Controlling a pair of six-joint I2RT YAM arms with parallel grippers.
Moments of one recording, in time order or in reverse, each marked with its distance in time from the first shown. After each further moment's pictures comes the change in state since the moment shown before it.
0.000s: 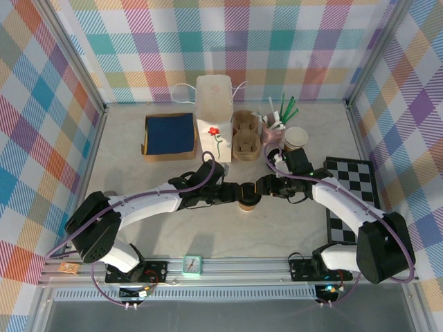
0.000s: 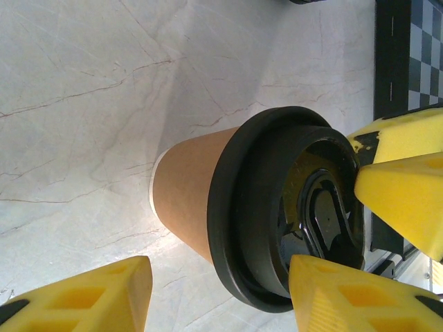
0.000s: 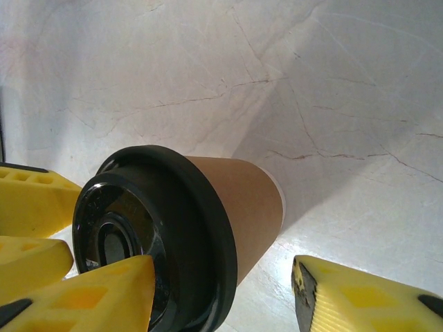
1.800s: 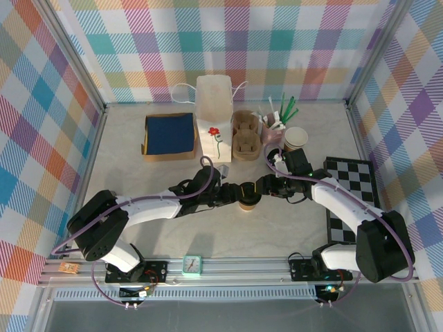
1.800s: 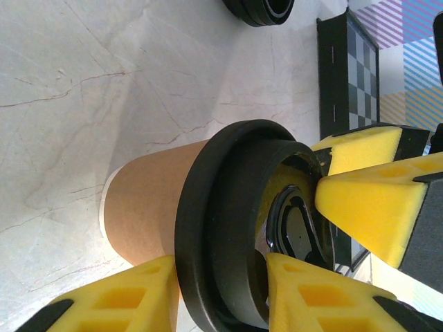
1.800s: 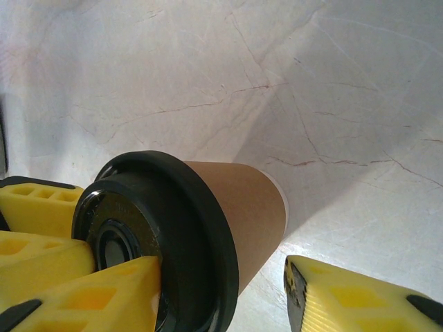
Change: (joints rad) left arm 0.000 0.024 -0.157 0.351 0.046 -0.109; right arm 0.000 0.008 -0.015 0.037 0.005 0.022
